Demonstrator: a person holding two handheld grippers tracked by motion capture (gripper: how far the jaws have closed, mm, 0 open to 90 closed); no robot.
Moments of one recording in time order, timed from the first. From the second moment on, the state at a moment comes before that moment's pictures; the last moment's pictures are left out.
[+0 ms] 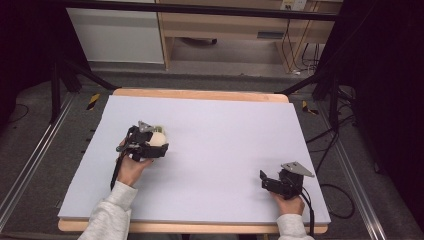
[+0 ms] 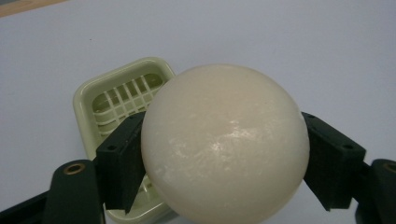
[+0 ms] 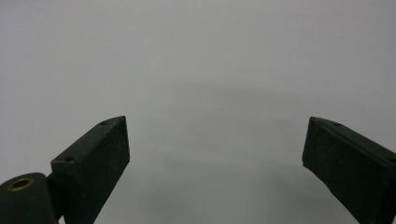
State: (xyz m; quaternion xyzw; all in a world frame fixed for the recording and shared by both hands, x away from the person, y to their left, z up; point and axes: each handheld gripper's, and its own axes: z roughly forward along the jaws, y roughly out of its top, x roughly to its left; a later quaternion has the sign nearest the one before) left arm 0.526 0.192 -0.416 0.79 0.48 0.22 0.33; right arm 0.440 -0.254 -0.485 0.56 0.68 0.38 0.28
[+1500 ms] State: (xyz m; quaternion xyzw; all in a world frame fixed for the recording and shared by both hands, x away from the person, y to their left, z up) left arm 0.568 0.210 -0.435 0.77 0.51 0.23 0.30; right arm 0.441 -0.255 -0.485 0.56 0.68 0.39 0.27
